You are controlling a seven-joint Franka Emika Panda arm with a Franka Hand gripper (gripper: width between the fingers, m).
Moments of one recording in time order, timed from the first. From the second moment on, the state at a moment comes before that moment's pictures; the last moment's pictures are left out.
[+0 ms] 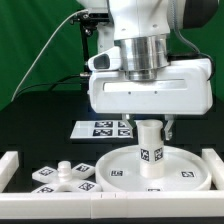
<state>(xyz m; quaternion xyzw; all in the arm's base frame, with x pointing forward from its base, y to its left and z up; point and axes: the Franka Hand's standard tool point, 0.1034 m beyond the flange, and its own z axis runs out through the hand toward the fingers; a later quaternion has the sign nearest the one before) 0.564 0.035 0.071 -0.93 0.36 -0.02 0.07</state>
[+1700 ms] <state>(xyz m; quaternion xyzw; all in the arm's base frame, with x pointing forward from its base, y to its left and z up) 0.564 0.041 0.076 -0.99 -0.08 -0.04 0.04</state>
